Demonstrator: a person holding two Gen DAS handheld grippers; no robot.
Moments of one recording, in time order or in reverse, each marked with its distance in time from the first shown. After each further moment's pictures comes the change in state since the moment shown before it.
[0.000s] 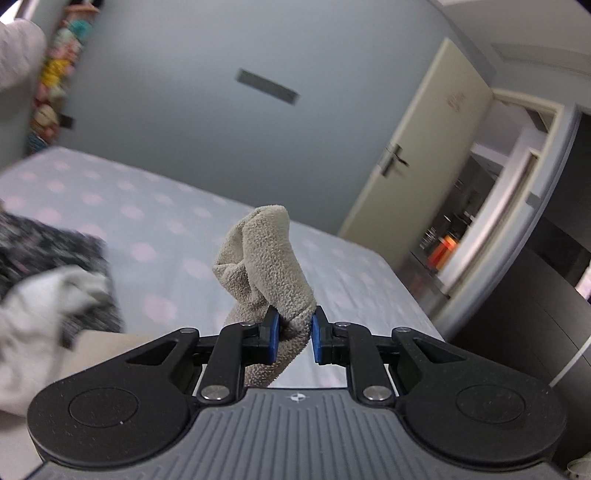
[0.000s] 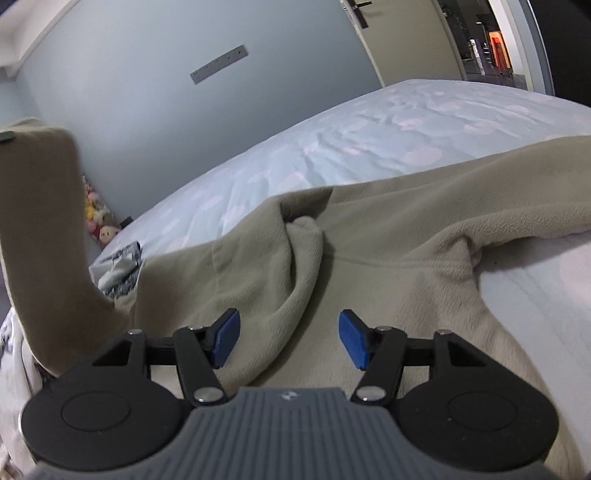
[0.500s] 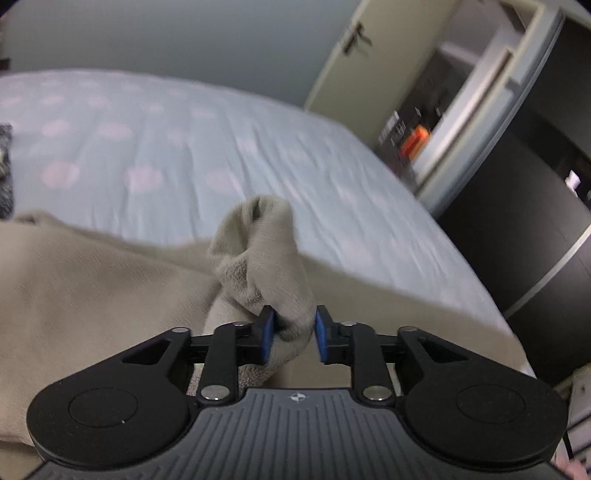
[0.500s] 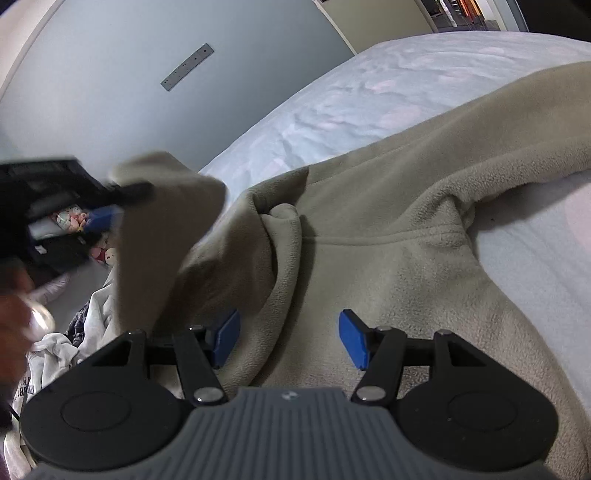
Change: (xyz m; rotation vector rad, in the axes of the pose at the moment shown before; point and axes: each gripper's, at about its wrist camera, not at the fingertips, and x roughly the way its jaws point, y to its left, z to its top) left arm 0.118 -0.028 -0.140 0.098 0.354 -0.101; right arm 0.015 -0.027 -0.001 0.157 0.062 0.024
